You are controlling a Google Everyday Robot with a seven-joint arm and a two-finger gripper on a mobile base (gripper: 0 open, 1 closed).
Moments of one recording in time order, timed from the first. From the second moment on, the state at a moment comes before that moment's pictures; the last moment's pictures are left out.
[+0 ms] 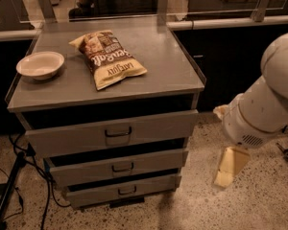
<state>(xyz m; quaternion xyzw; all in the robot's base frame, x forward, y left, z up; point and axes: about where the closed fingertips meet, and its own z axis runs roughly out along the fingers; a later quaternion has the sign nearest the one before) 0.418 -0.183 0.827 -0.61 0.78 0.01 0.14</state>
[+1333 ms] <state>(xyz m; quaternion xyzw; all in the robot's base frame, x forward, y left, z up) 0.414 -0.123 0.722 -0.63 0.76 0.06 0.13</state>
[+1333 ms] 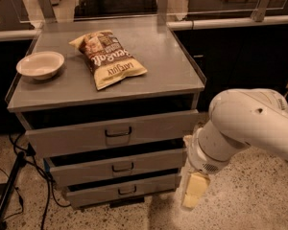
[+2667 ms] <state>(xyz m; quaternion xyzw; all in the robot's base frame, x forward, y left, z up) 0.414 -0.071 0.600 -0.65 0.75 0.12 0.08</state>
